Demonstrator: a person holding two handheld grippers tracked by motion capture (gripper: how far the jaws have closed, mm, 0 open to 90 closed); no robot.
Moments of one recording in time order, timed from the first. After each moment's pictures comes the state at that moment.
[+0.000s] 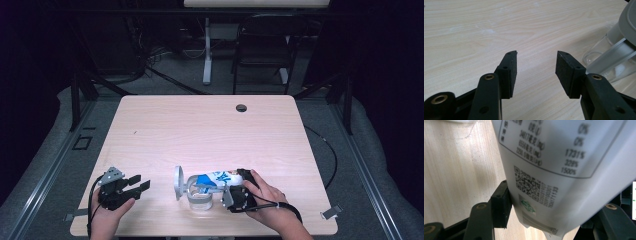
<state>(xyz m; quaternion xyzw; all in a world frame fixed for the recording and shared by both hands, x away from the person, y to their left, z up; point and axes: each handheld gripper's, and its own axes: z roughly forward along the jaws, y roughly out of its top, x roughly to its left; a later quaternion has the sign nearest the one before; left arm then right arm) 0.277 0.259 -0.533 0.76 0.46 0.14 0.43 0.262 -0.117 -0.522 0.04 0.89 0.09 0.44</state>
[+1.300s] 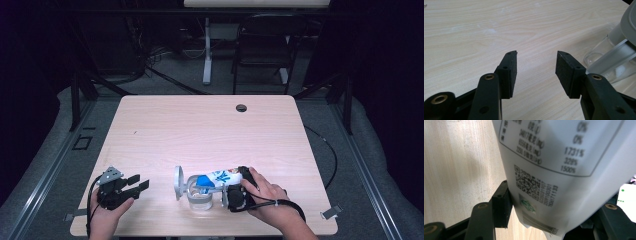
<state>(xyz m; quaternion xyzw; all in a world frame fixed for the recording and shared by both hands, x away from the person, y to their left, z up) 0.278 0.262 -0.533 0.76 0.47 0.13 0.43 0.263 -0.113 -0.512 0.01 0.89 0.04 0.45</state>
